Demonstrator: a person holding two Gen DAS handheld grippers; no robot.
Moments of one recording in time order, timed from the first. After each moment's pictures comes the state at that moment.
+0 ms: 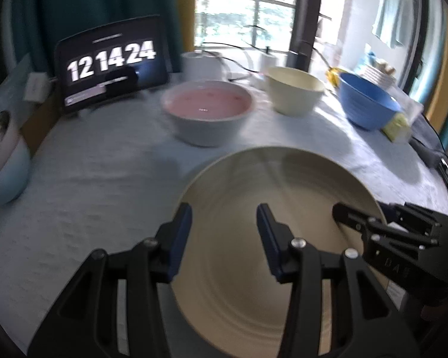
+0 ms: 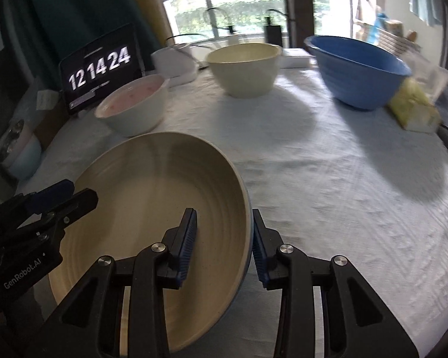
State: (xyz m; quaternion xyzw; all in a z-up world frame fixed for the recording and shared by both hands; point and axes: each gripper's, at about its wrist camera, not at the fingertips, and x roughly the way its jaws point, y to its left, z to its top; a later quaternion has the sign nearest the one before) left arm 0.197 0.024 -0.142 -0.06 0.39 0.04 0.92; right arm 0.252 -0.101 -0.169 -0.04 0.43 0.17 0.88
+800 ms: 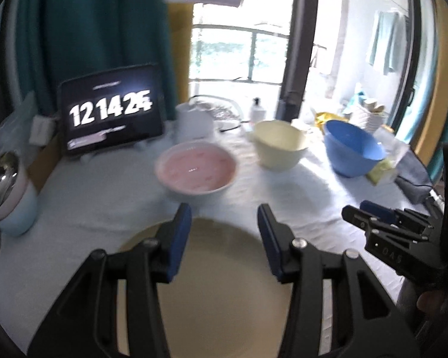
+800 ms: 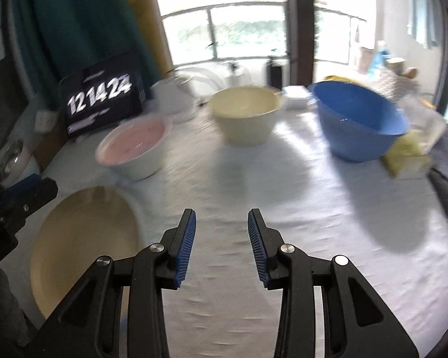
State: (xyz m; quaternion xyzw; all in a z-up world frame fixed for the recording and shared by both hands) left arm 0.209 0.000 -0.082 -0.06 0.32 0.03 0.95; right arm 0.278 -0.131 -0.112 -0.04 0.38 0.14 0.91
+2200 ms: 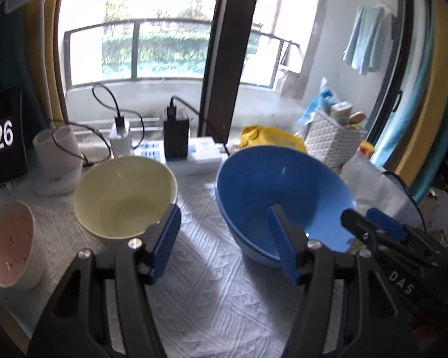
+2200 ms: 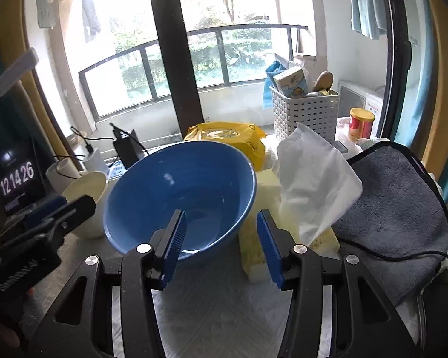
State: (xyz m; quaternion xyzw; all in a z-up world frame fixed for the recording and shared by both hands) left arm 0.413 -0.171 -0.094 -0.09 0.32 -0.03 0.94; right arm 0.417 -0.304 -0.087 0.01 0.32 0.06 0.94
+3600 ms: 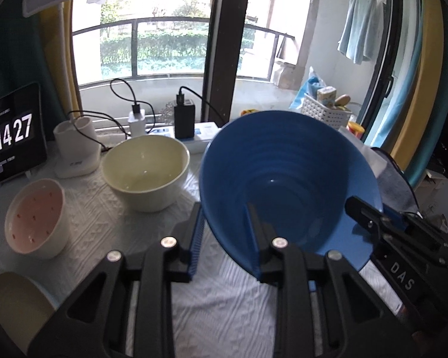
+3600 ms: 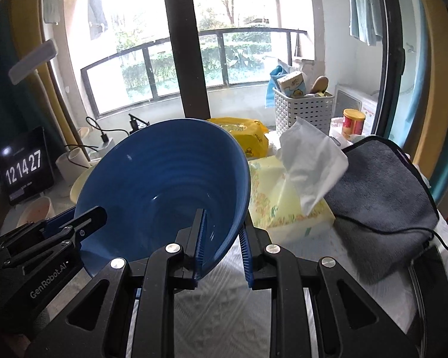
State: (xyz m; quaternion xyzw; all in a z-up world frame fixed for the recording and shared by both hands) left arm 0.343 -0.162 -0.085 -0.07 0.33 -0.04 0.94; right arm 0.357 -0.280 -0.077 -0.01 0.32 0.05 0.95
